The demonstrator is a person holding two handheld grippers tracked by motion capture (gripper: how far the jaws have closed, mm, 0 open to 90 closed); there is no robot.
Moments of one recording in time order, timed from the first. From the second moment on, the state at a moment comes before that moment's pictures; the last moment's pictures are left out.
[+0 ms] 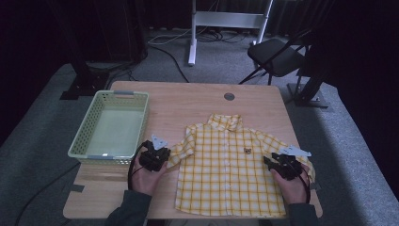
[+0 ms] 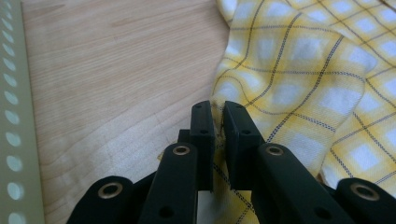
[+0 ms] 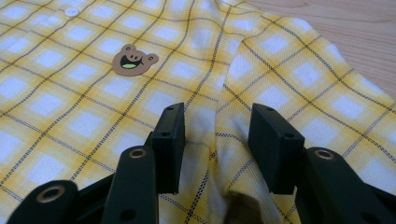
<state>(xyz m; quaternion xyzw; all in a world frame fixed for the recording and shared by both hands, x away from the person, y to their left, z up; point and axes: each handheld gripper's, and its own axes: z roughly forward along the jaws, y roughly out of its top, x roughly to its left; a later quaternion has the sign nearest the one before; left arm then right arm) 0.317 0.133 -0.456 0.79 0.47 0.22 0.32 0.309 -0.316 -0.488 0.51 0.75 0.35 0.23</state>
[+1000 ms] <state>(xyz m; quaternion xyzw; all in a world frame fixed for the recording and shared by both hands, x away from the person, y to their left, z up) 0.312 0.140 -0.453 0.79 0.48 0.22 0.33 0.308 -0.315 -0.488 0.51 0.75 0.35 0.24</state>
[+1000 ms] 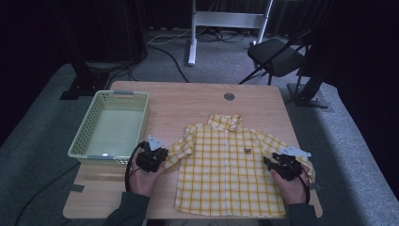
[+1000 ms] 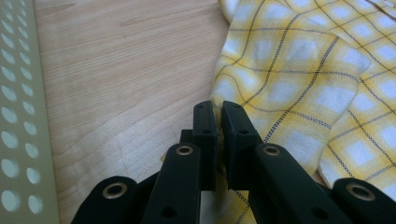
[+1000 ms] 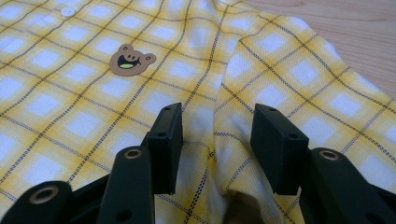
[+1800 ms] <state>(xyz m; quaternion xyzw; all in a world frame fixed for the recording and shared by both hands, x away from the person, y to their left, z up) 0.304 0.150 -0.452 0.78 0.49 0.22 0.33 0.308 -0.315 -0.488 0.51 0.75 0.35 0.24</state>
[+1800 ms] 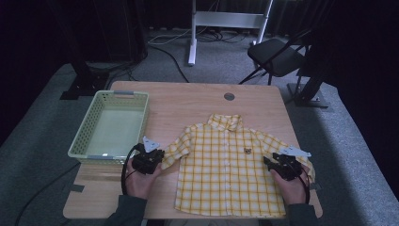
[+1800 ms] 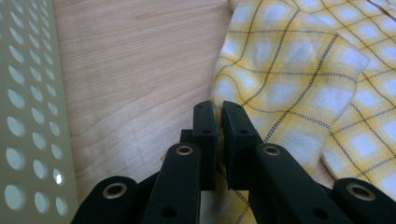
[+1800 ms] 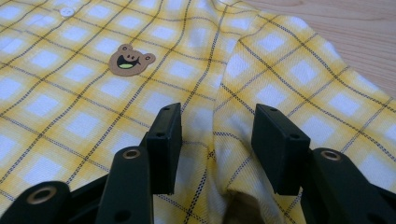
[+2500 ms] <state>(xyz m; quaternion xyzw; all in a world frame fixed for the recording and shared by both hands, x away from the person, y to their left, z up) 0.299 0.153 -0.452 0.77 0.49 0.22 0.33 0.308 -0.316 -0.488 0.52 0.75 0.34 0.24</state>
